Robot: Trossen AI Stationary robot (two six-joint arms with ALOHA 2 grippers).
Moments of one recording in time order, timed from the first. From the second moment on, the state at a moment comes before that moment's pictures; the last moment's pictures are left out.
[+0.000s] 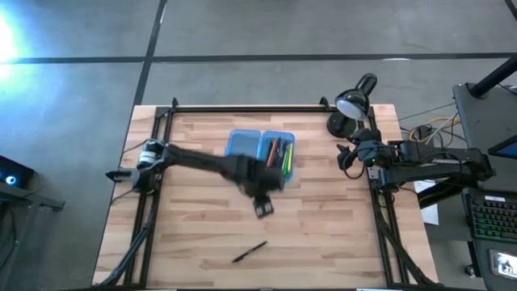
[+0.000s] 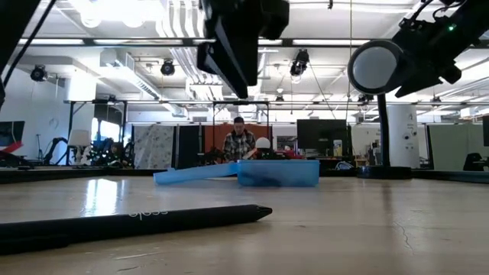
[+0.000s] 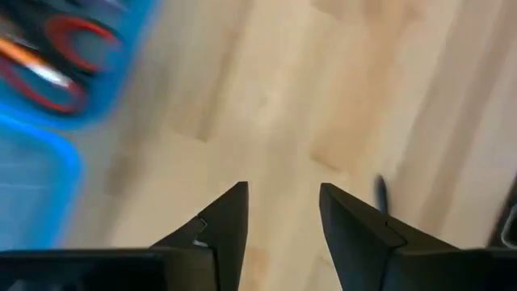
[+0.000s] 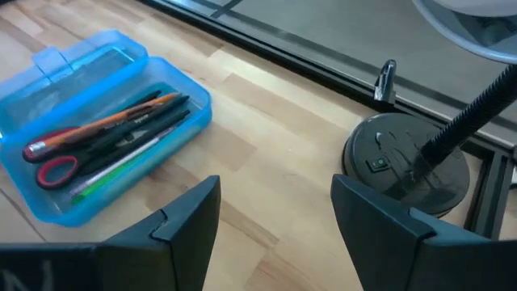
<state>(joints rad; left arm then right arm) -0.13 1.98 1.82 -1.06 0.05 -0.50 -0.05 0.60 0.61 -0.83 0.65 0.66</state>
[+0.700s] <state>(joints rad) -0.47 1.98 1.70 -0.89 0.00 -1.00 -0.05 0.60 0.58 -0.82 0.59 0.63</state>
